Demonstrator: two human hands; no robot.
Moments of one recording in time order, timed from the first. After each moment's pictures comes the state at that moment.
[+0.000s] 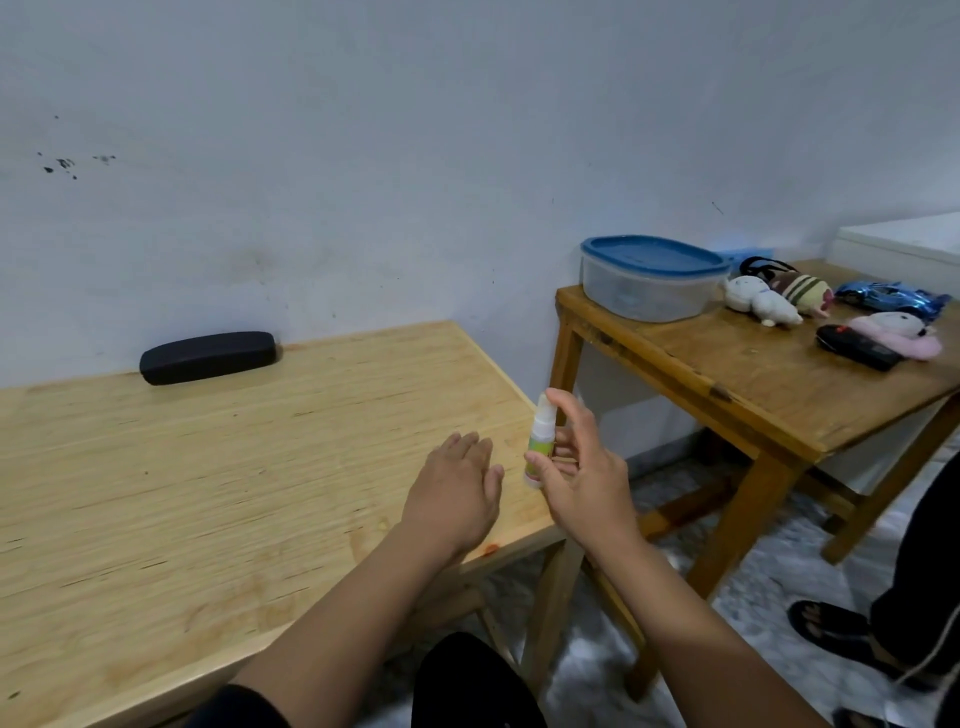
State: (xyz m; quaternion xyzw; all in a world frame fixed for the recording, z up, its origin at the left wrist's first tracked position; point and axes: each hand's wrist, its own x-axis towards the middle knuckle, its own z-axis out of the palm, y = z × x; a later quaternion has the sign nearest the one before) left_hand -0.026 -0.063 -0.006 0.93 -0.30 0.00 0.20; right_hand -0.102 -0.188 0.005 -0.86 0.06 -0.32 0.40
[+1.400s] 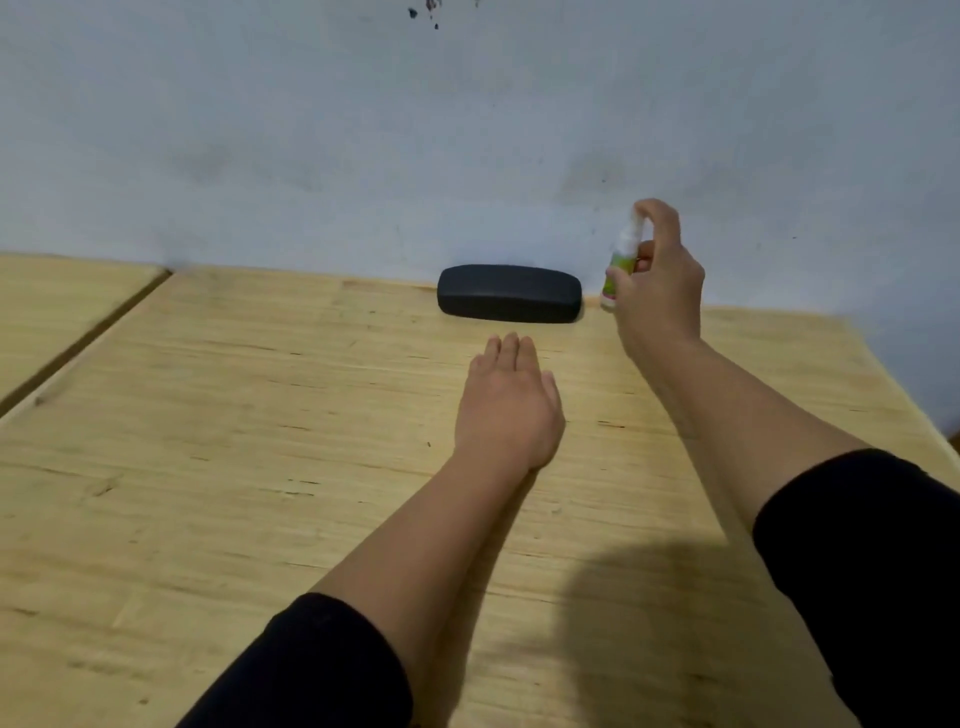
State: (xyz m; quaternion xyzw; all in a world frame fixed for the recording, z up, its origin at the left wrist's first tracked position) left_hand 0.160 0.112 -0.014 0.99 -0.03 0.05 0.15; right_hand 0.260 -0.022 0.016 -0.85 -0.01 -0.26 0.46
